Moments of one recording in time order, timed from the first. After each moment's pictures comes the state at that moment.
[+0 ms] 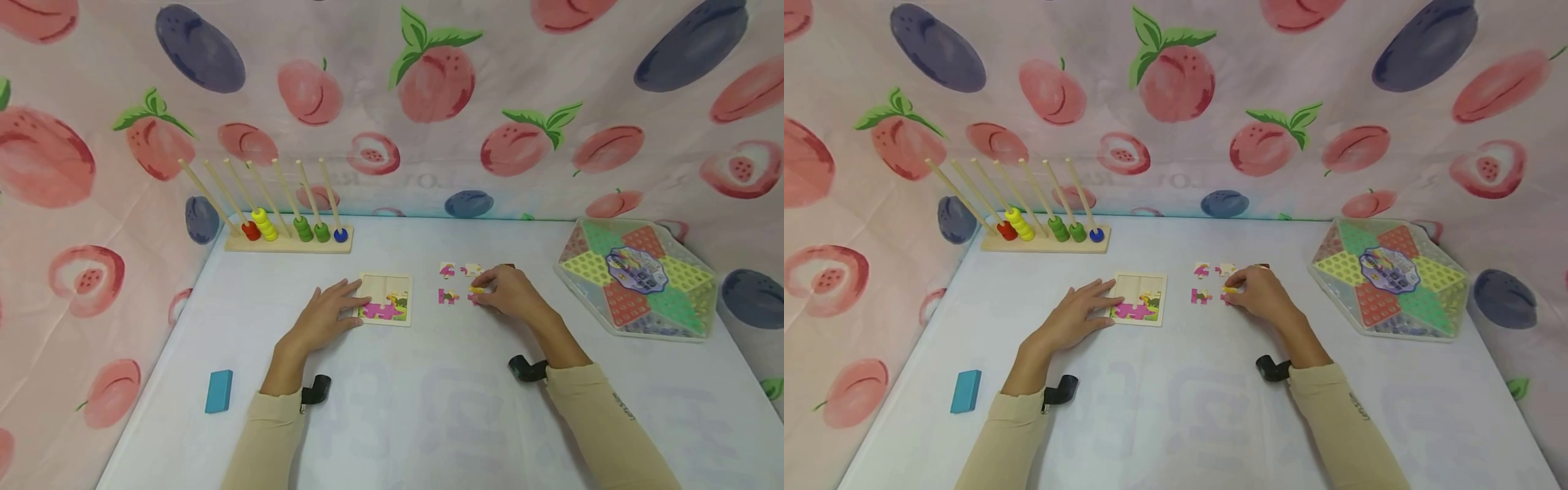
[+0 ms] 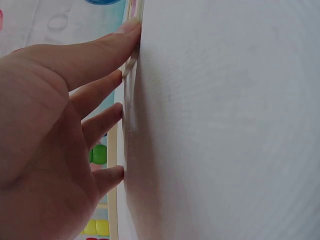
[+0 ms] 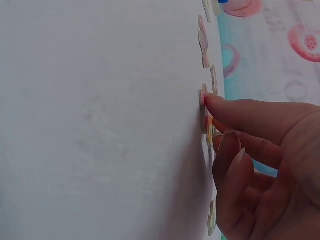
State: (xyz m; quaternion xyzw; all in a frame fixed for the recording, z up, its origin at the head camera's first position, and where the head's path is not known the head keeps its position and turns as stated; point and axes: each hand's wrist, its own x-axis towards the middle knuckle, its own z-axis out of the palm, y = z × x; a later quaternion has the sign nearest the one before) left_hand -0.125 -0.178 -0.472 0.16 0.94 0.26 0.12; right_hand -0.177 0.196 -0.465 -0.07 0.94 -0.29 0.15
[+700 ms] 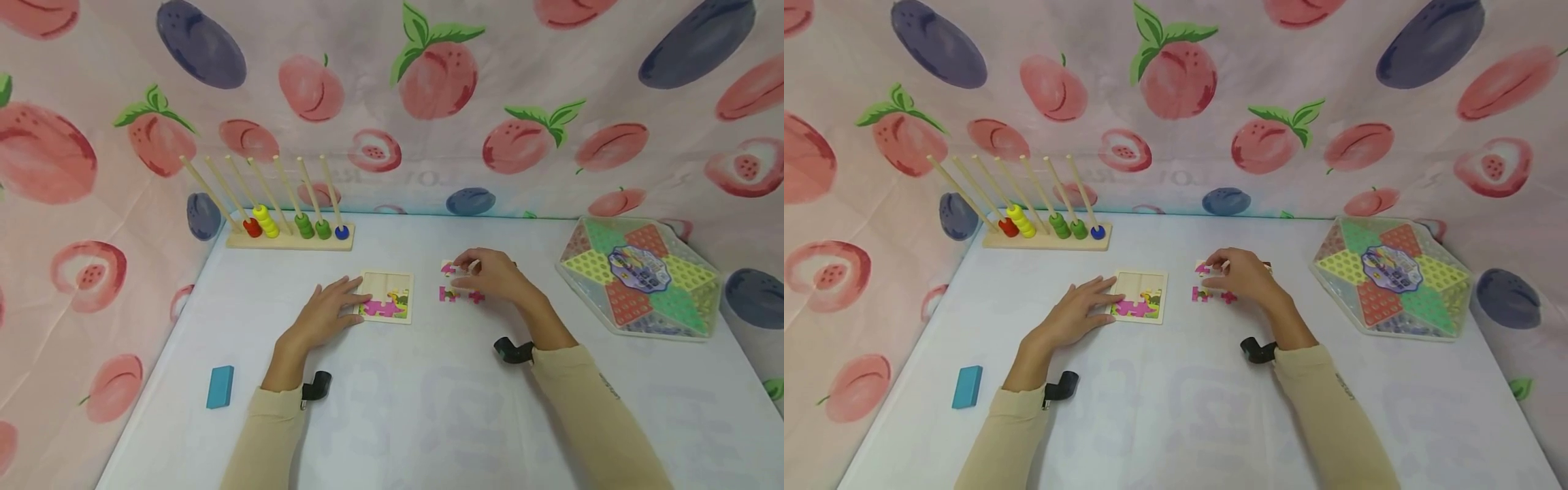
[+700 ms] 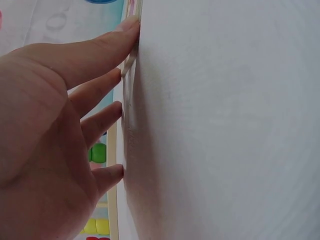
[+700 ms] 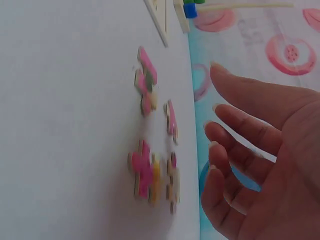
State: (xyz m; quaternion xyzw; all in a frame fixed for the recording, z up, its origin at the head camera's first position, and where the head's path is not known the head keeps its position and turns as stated) left_hand -0.124 -0.178 -0.469 0.16 0.94 0.26 0.12; right_hand -0.195 0.170 -0.443 -0.13 0.92 -0.33 0.15
